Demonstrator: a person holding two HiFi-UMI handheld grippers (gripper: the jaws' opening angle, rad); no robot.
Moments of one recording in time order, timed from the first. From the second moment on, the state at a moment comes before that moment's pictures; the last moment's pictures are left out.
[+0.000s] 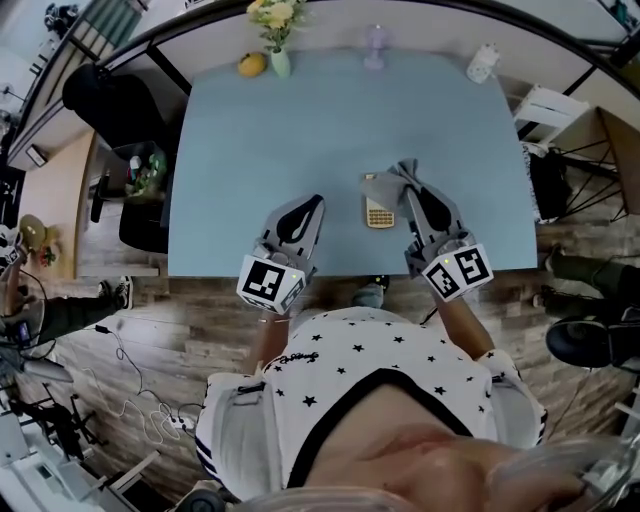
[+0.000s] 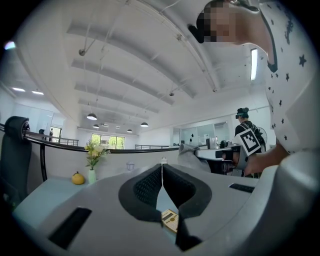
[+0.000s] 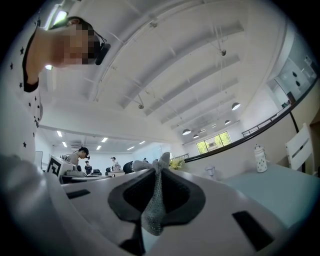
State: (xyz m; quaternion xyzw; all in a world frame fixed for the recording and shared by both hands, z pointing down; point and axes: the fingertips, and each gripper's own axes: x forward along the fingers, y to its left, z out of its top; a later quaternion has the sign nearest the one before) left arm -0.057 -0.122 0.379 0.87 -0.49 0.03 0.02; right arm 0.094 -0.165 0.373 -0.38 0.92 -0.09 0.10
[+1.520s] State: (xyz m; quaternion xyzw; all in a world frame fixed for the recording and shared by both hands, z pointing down) left arm -0.080 -0.149 0.384 0.85 -0.53 0.05 0.03; right arm 0.072 -0.229 0.458 -0.37 0.92 -0.13 -0.01
